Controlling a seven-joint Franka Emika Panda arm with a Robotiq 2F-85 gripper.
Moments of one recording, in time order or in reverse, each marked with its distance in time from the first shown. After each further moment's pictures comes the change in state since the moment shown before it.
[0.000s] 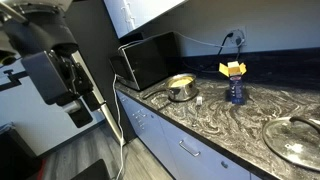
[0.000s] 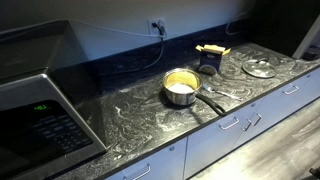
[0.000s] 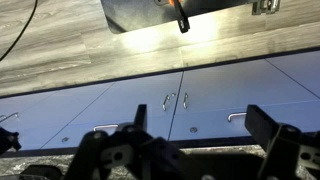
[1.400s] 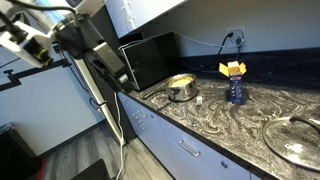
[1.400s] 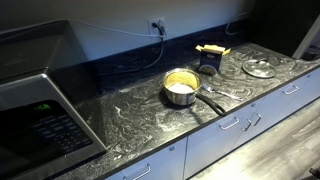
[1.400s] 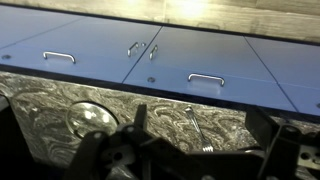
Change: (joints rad) arm 0.167 0.139 0.003 0.000 0.000 0.315 -0.106
